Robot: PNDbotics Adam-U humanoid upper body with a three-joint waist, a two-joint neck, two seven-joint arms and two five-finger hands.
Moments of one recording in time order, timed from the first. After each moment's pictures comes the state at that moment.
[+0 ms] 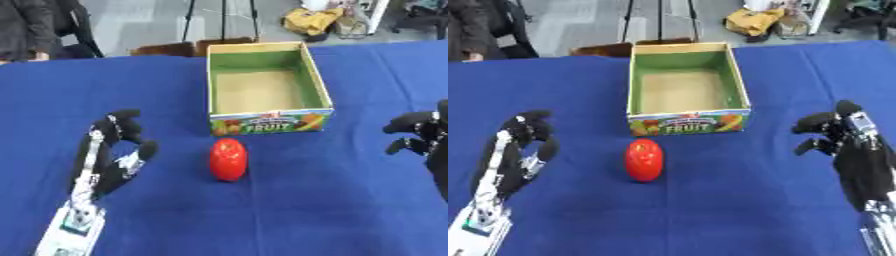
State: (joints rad) left arm -0.25 0.22 -0.10 -1.75 -0.31 -0.06 0.11; right arm -0.20 -0.32 0.04 -1.85 -0.22 0.01 0.05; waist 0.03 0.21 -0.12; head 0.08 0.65
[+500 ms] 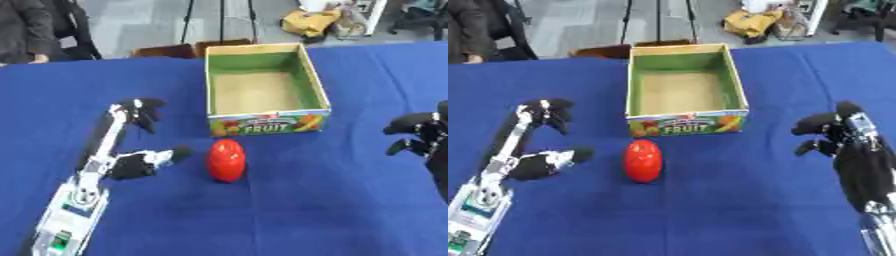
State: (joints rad) left arm -0.35 0.27 -0.16 -1.77 -0.57 0.06 -0.15; right arm -0.20 -0.32 0.04 -1.85 -0.22 0.01 0.05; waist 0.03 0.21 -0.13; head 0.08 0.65
